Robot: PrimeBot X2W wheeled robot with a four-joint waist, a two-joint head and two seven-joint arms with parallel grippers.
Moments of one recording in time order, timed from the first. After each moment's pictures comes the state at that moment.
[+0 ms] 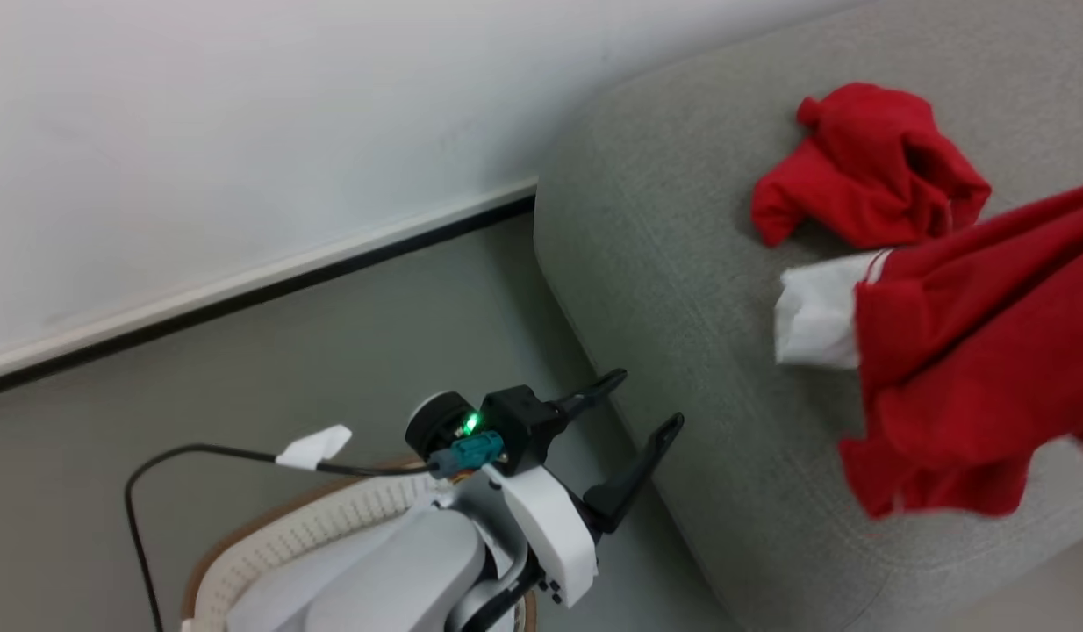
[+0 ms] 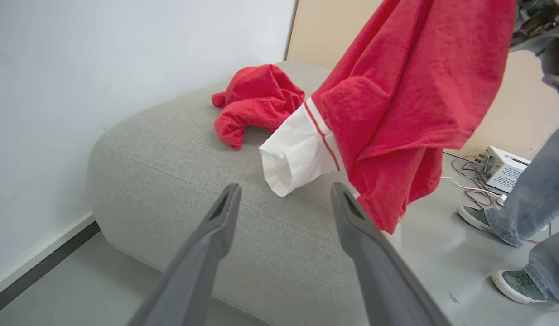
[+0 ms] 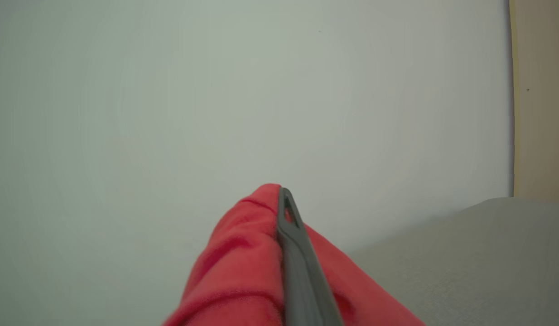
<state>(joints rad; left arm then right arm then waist) -0.64 0.20 -0.91 0.34 -0.54 -0.07 -0.16 -0.41 -0.39 0.02 0.10 0.76 0.13 -0.26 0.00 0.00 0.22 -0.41</state>
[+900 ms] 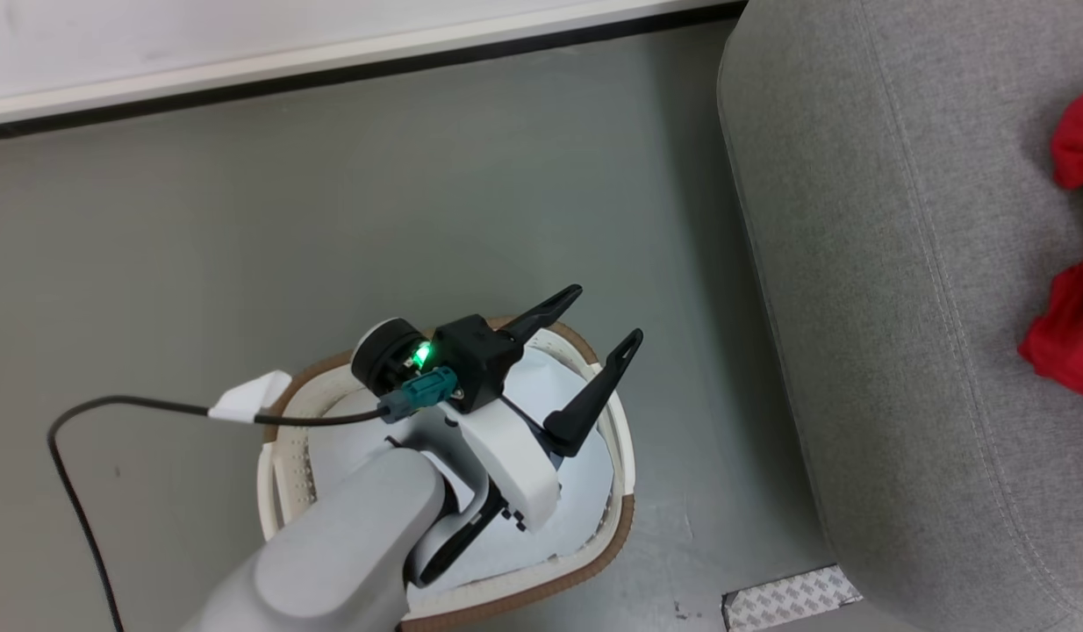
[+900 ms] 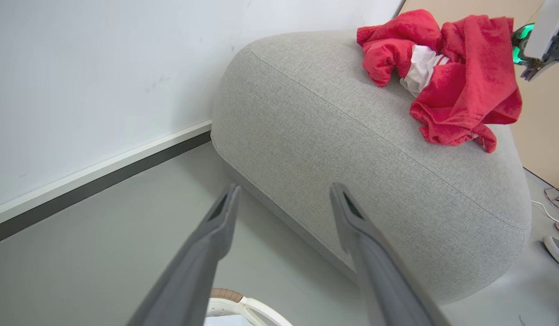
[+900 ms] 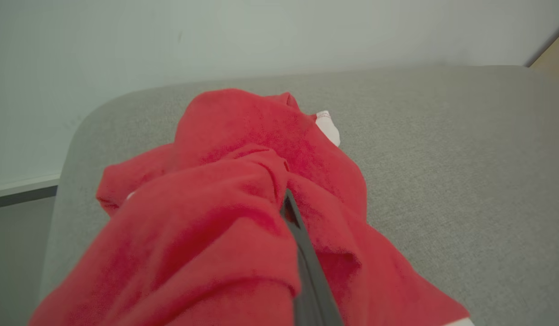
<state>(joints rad) -0.73 0.28 -0.87 0.27 -0.53 -0.03 -0.13 -0.74 -0.69 0.20 0.69 0.81 0.13 -0.03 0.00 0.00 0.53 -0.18</state>
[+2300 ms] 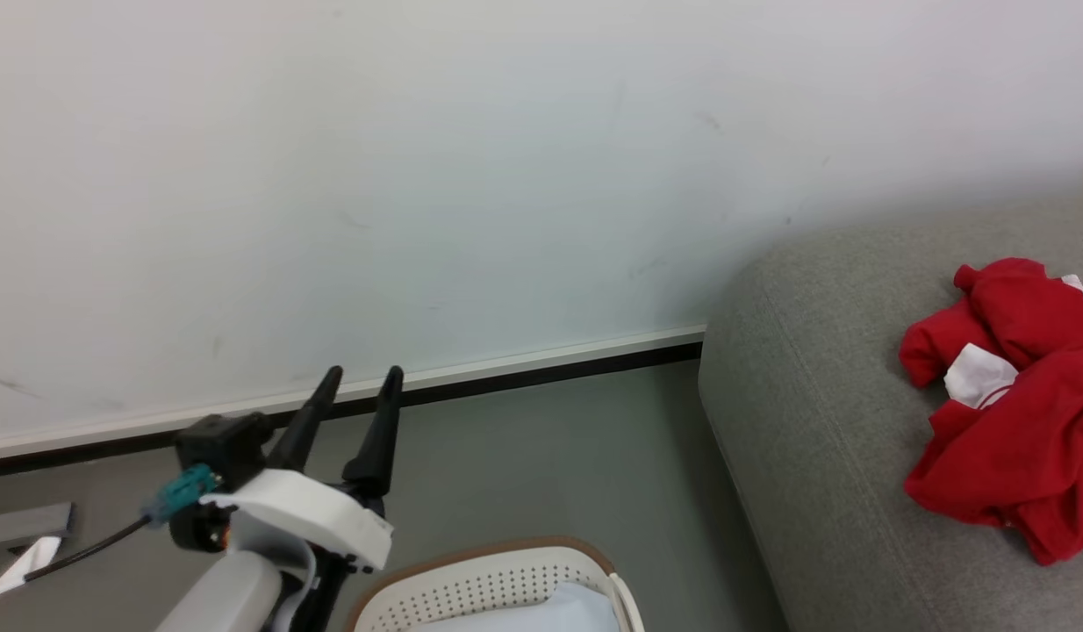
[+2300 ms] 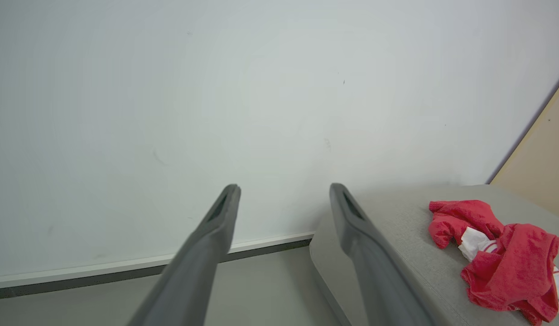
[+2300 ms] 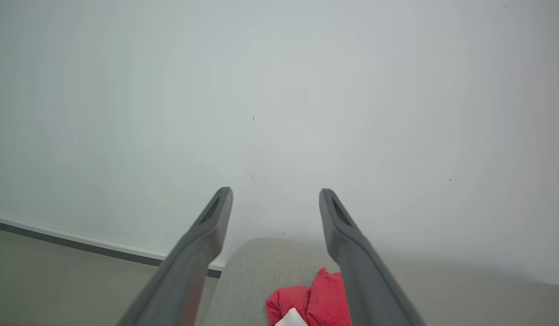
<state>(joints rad) -0.40 0.35 -0.54 0.30 -0.75 0.08 -0.26 -0.50 -0.84 0.39 0.15 0.83 0.13 0.03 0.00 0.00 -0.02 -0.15</state>
